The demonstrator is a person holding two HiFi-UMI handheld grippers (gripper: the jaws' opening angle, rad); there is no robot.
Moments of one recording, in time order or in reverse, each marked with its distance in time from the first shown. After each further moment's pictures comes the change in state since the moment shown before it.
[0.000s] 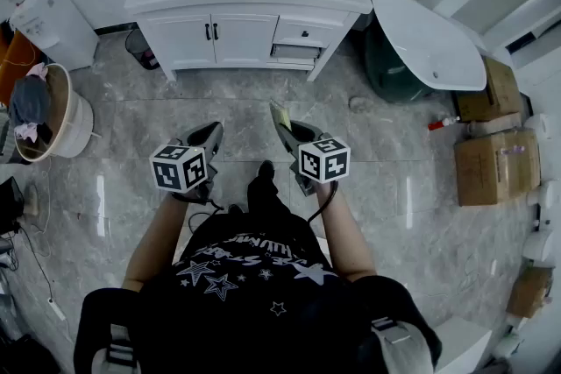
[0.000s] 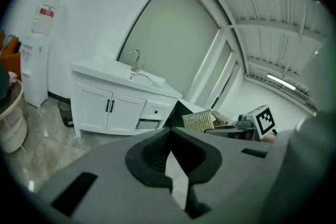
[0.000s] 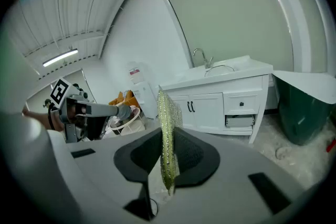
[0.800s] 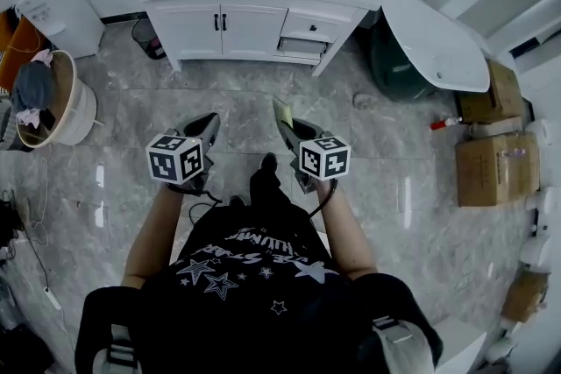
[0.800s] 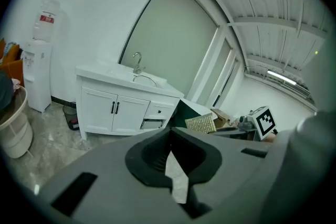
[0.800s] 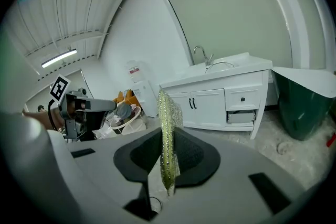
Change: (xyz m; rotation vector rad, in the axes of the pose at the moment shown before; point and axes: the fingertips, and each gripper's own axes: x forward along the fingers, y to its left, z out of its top) left arm -0.031 0.012 -0.006 0.030 0.004 0.017; right arm -0.002 0.023 -0.023 0.021 0.013 -0.009
